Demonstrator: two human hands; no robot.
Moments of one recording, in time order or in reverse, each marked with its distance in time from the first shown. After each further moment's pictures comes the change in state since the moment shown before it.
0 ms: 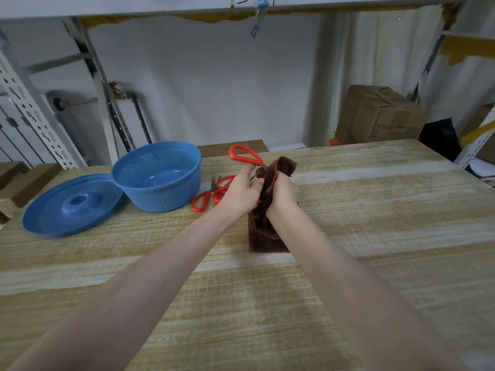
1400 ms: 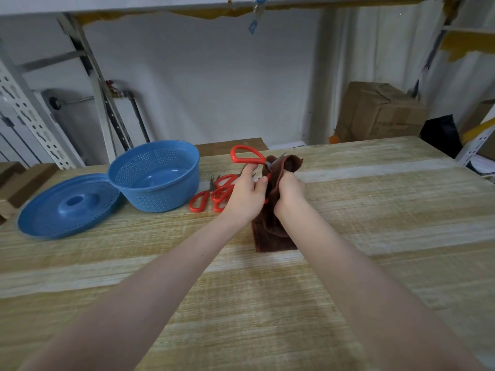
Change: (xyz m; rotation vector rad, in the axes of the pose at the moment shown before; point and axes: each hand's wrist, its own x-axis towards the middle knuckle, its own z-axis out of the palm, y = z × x) left_hand -0.004 -0.003 0.012 0.000 0.083 0.086; right_hand 0.009 -0.013 -0.006 -0.019 -0.064 0.048
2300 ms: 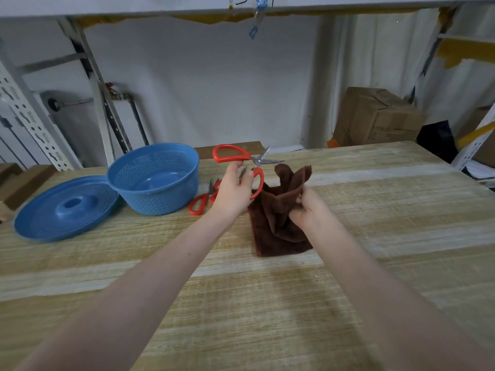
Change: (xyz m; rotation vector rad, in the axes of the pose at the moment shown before) left_hand 0.013 -0.008 -0.014 -0.101 0.076 -0.126; right_hand -0.002 -0.009 -0.034 0.293 -0.062 0.097
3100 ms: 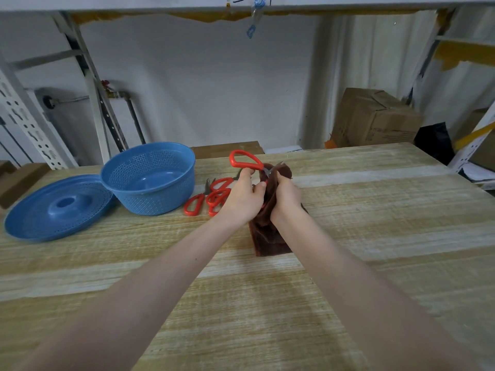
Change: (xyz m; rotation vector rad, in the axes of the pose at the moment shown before) left_hand -0.008 0.012 0.016 0.205 -0.088 0.046; right_hand 0.006 0.023 0.026 -0.235 0.062 -0.160
